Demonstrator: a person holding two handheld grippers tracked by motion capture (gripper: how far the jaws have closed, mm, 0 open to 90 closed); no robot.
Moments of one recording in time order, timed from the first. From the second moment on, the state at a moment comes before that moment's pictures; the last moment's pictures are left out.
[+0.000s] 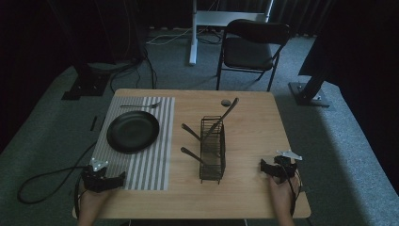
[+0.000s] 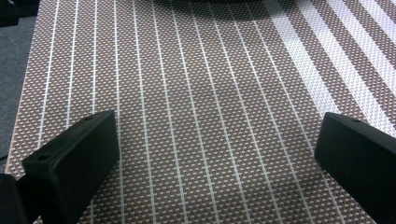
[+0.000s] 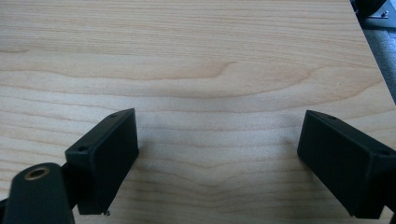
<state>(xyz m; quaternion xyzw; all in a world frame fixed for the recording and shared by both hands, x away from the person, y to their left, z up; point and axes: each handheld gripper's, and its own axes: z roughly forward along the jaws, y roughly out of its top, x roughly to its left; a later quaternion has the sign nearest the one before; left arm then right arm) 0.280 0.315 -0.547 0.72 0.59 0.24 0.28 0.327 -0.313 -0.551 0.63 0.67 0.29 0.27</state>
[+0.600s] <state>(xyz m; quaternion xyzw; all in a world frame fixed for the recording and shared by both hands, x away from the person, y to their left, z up) 0.280 0.316 -0.546 0.72 0.58 0.24 0.28 0.327 -0.313 -0.551 0.63 0.67 0.29 0.27</state>
